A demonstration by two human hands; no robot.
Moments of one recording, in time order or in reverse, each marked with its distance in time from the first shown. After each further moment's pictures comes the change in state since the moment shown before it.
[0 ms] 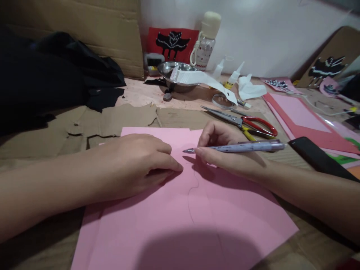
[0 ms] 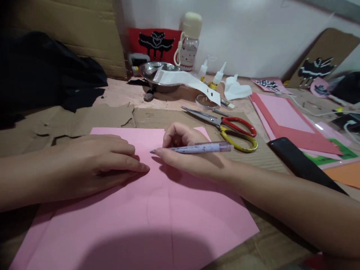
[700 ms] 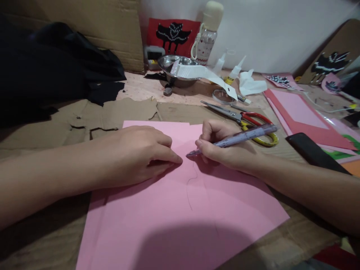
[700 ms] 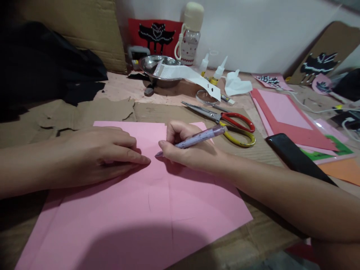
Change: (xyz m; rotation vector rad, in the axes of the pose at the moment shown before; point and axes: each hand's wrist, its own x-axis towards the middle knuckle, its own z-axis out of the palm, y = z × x) left_hand -0.002 -0.004 -0.002 0.001 -0.014 0.014; right_hand 0.003 -0.002 -0.007 -0.228 -0.087 -0.085
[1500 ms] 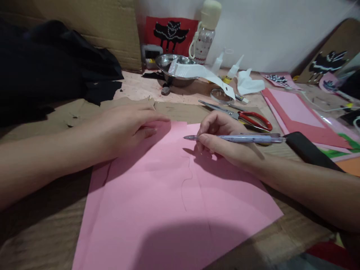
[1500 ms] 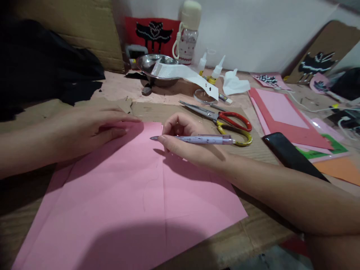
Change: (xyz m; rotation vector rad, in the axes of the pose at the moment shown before) left_hand 0.007 -0.018 -0.014 0.073 0.144 -0.402; right_hand -0.002 0.001 -0.004 0.059 0.131 -0.067
